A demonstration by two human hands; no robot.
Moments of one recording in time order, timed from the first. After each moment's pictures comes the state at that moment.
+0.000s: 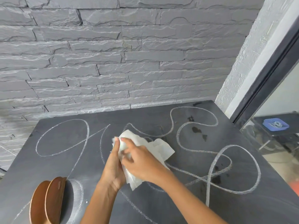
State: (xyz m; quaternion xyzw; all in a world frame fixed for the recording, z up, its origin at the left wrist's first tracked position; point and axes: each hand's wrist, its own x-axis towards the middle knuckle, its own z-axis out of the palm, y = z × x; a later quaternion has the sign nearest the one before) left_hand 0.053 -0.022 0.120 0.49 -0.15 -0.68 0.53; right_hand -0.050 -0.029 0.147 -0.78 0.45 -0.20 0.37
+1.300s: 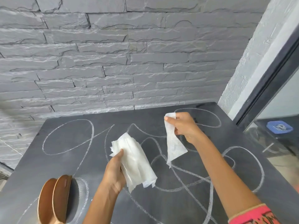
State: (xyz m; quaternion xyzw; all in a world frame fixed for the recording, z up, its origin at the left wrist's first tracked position) left_hand 0.068 -0.009 0.110 0.52 -0.09 -0.65 0.54; right_hand -0.133 -0.120 0.167 -0.52 0.57 -0.39 0.50
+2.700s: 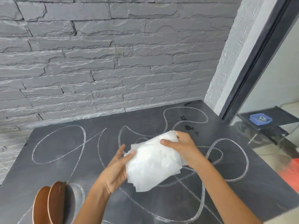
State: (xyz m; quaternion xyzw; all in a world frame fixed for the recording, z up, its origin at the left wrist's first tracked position) left_hand 0.063 0.002 0.122 0.44 -0.26 -0.73 0.45; right_hand -0.152 -0.034 0.147 -0.46 0.57 -0.42 0.54
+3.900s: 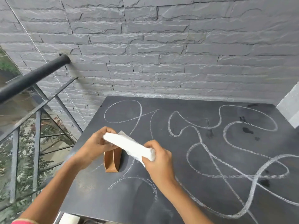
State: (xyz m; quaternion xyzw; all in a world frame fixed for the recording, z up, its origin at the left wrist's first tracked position) left_hand 0.246 0.117 0.146 0.65 -0.46 -0.42 0.44; right_hand 0.034 0.085 0.114 -0.73 0.46 -0.38 0.32
